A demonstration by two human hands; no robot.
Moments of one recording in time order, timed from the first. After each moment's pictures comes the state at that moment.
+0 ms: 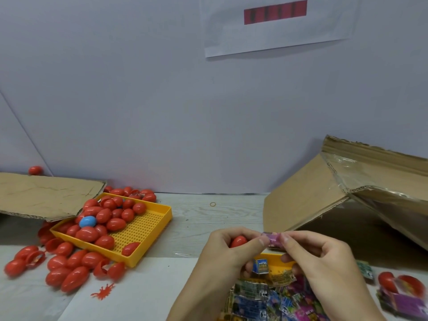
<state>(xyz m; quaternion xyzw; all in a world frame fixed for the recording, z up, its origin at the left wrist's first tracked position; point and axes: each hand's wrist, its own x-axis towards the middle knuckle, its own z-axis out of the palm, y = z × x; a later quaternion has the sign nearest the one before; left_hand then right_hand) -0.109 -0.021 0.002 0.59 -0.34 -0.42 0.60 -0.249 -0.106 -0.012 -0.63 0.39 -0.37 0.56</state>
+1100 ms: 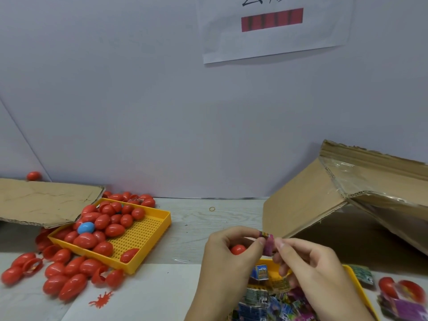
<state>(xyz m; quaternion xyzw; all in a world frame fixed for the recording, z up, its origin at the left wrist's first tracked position) -0.119 -0.025 0.005 0.65 -0.37 -0.26 0.60 -0.242 -0.105 -0.015 -0.64 0.35 -0.33 0.60</state>
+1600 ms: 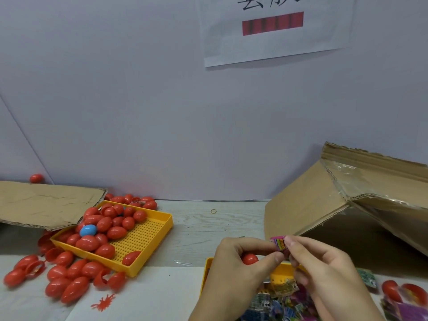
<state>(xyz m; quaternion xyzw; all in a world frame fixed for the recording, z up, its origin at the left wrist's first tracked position) -0.122 -0.020 0.009 0.64 -0.43 -0.32 0.56 -0.244 -0.113 -0.018 -0.52 0.32 -0.38 0.69</state>
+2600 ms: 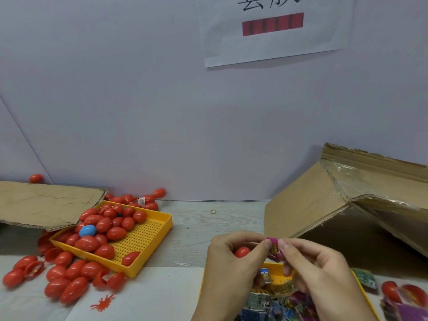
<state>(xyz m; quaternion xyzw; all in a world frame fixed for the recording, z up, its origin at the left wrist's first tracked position) -0.122 -0.024 0.007 0.62 -0.39 -0.28 0.62 -0.242 -0.104 -0.009 -0.58 0.33 -0.37 0.64</state>
